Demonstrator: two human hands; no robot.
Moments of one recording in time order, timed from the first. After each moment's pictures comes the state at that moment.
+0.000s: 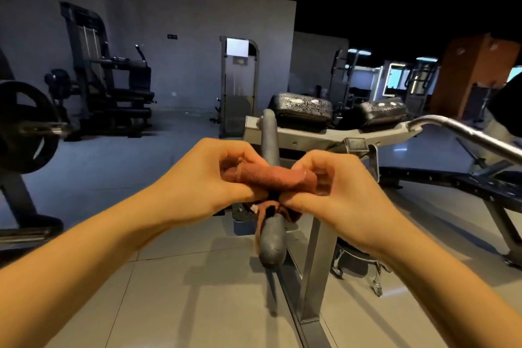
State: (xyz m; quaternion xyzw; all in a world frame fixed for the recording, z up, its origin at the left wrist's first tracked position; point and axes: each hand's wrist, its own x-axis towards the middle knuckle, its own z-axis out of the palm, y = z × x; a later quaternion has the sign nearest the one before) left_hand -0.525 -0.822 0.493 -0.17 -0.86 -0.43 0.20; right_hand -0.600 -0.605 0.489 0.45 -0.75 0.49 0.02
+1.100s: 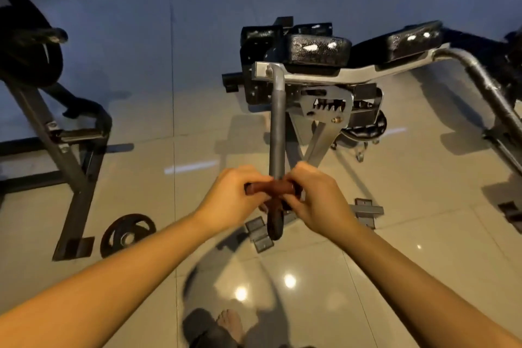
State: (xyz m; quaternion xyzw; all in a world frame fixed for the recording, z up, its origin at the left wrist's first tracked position) left_hand -0.512 -0.807 0.542 0.02 -0.86 -0.50 0.00; right_hand -0.596 -0.604 0.546 0.40 -0.86 0.31 -0.06
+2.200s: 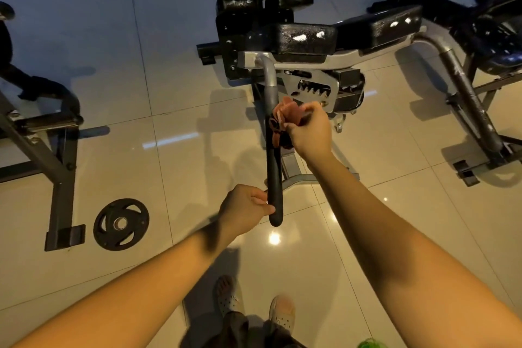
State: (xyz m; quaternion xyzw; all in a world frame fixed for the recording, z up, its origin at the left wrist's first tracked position) left_hand -0.507 -0.783 0.528 0.30 -0.75 -0.55 -0.22; right_hand -0.666 -0.677 0.584 -0.04 -0.87 0.47 -0.10
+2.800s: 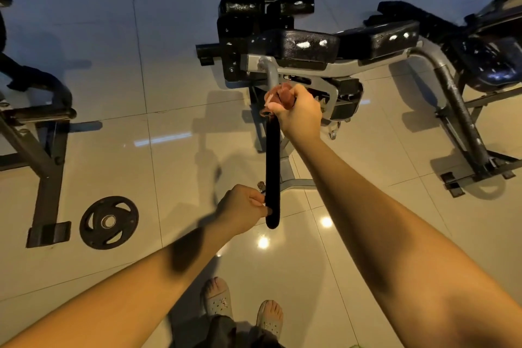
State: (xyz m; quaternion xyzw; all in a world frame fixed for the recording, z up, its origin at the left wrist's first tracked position) left_hand -0.510 -0.787 0.517 0.29 -0.76 -0.54 -0.22; right_hand -0.695 -0.714 0.599 0.07 -0.93 0.36 -0.05
